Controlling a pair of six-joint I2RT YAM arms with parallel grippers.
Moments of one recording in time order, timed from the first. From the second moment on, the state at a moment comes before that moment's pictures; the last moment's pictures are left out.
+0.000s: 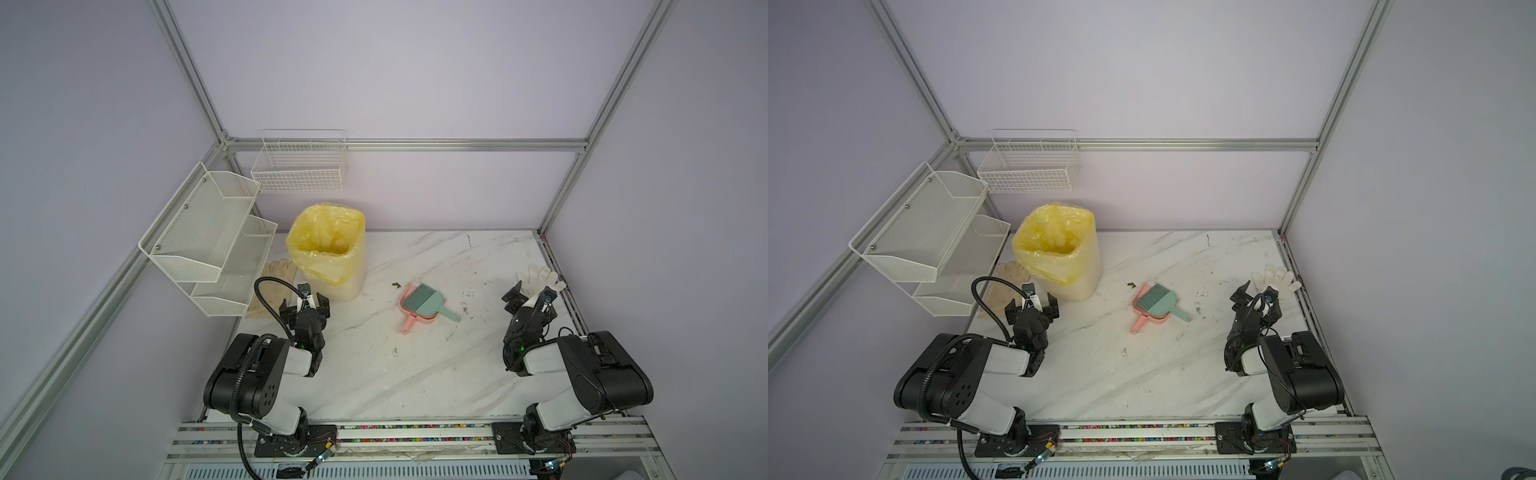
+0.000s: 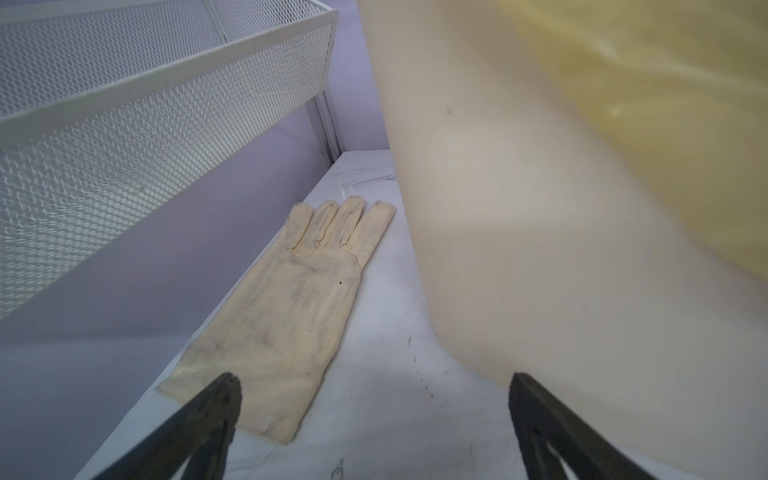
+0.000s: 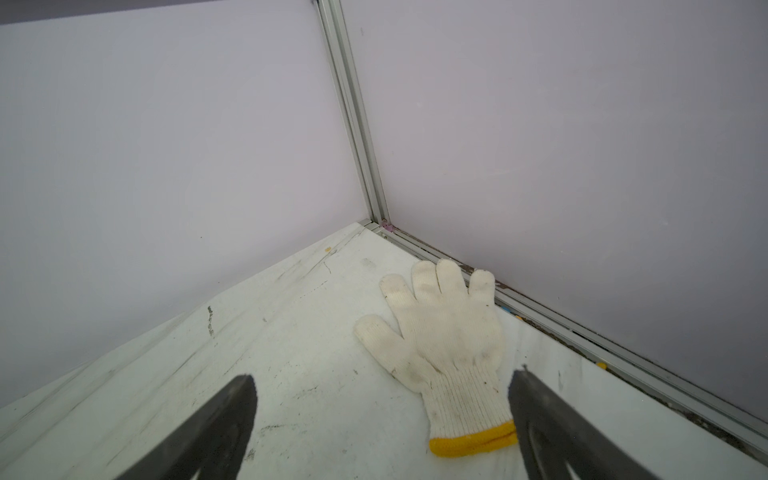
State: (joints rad) left arm -0.12 1.55 0.30 1.00 -0.55 0.08; right arm 0.15 1.57 0.25 1.29 0.69 0.27
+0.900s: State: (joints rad) left arm -0.05 1.55 0.40 0.78 -0.43 0.01; right arm 0.15 1.79 0.37 1.40 0.48 0.13
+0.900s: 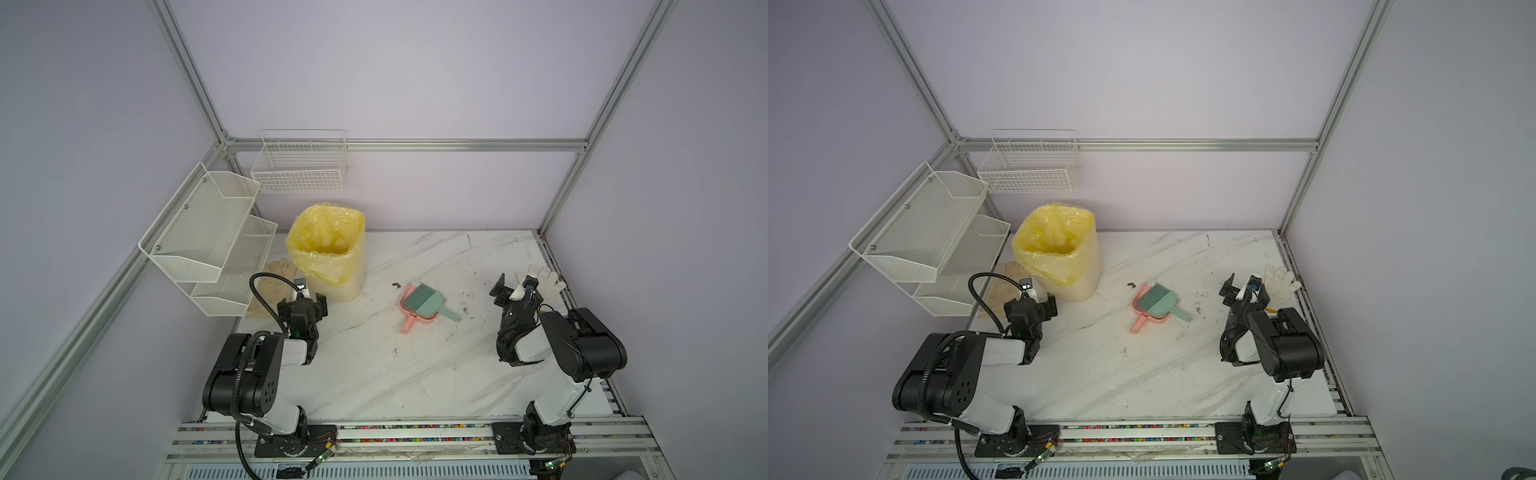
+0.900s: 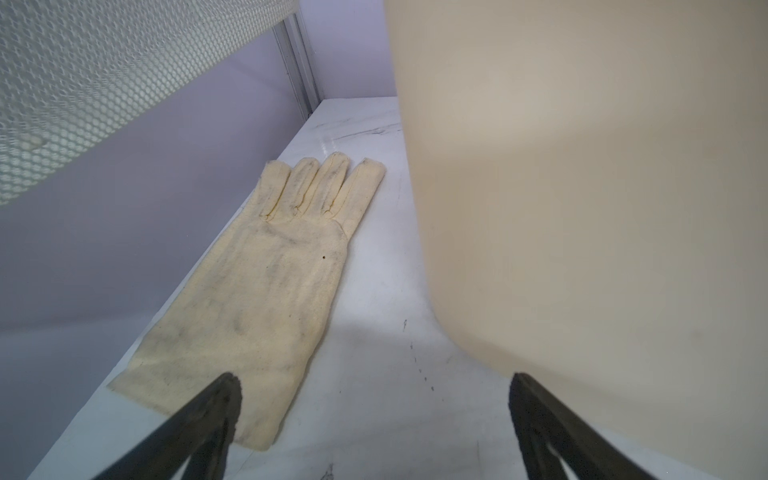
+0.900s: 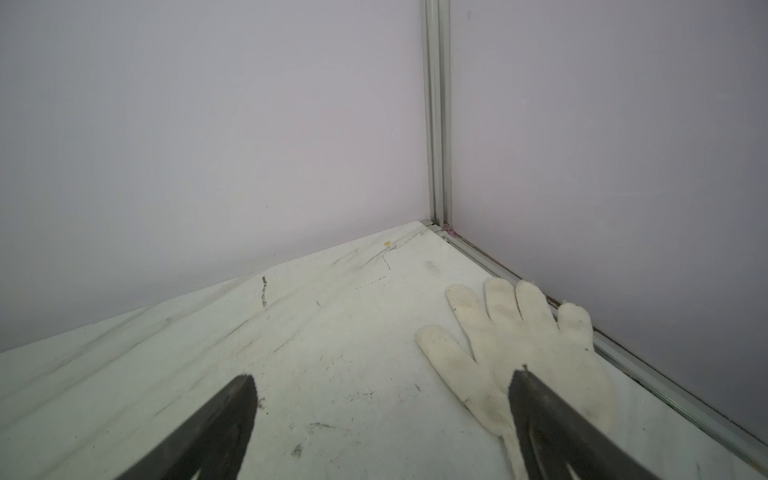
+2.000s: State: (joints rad) left arm -0.05 1.55 0.40 0.78 -0.43 0.01; right arm 0.14 1.80 0.45 1.31 0.44 0.11
